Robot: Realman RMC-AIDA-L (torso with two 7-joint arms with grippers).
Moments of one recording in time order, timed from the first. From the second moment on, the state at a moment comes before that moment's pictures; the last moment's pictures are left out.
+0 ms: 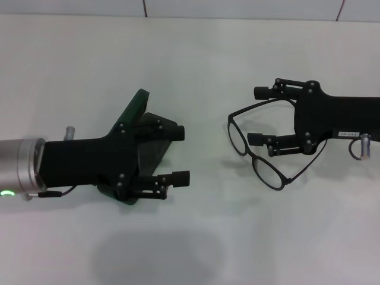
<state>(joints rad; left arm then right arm) -0.68 -1.97 2.84 -0.24 -0.25 1.94 -0.84 0.61 1.92 -1.38 -0.48 -1.29 -1.47 0.95</state>
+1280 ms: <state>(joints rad) -0.79 -2.09 2.85 -0.81 -0.25 1.78 -1.33 0.52 1.94 -1.35 -0.48 -1.29 -1.49 0.92</state>
